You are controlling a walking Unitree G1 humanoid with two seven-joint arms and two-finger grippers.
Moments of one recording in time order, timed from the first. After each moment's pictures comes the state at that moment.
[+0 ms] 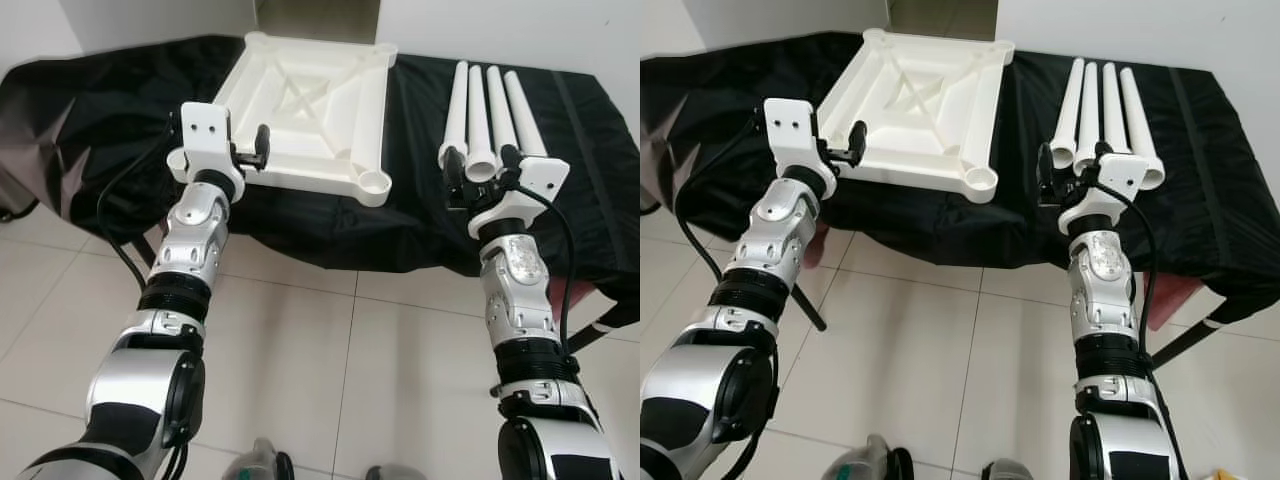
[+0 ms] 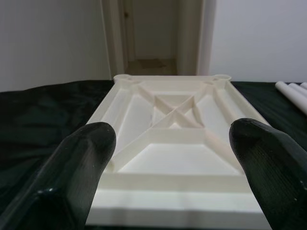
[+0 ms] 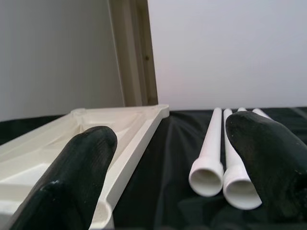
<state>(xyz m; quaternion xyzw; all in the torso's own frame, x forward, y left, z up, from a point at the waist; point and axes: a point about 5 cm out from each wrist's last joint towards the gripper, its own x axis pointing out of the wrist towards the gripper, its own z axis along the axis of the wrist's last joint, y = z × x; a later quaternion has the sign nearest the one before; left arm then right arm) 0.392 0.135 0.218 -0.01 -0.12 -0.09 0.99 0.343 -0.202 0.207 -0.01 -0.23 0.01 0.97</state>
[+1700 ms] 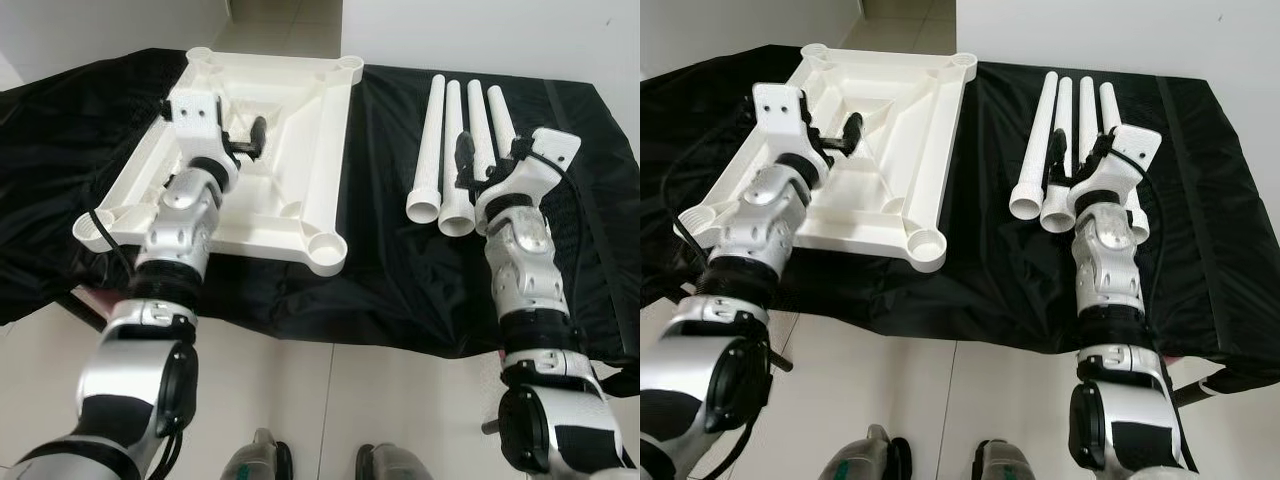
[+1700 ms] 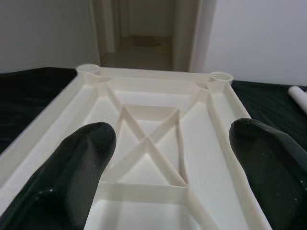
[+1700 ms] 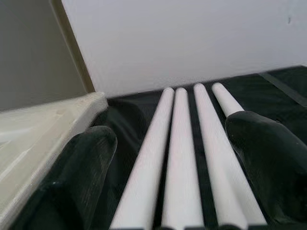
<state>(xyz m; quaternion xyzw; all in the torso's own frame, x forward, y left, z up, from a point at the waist) 0.399 0.145 0.241 -0.04 -0.09 -0.10 0.99 0.370 -0.213 0.224 0.03 -0.14 -0.07 0.99</state>
